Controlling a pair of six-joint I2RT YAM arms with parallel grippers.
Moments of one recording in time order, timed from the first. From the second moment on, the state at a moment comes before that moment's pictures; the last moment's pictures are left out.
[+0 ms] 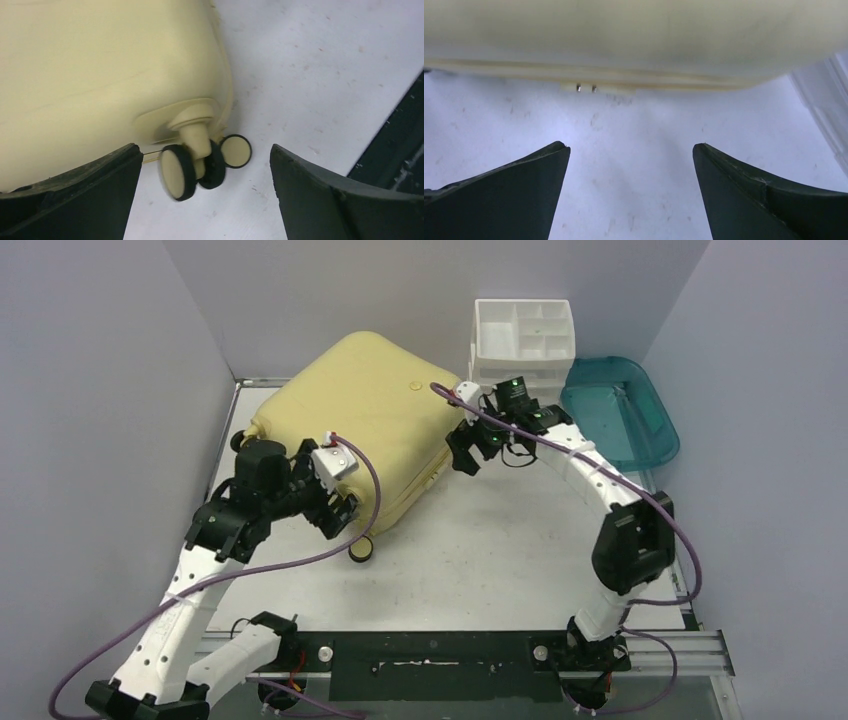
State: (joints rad) left arm -0.38 0.94 1.09 -0.80 0.43 0.43; right arm 0.42 1.80 1.60 -0.64 -0.41 -0.40
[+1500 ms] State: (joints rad) left arm 0.39 1.68 1.58 -0.86 0.66 0.77; right arm 0.26 1.39 1.05 -0.51 -0.50 -0.51
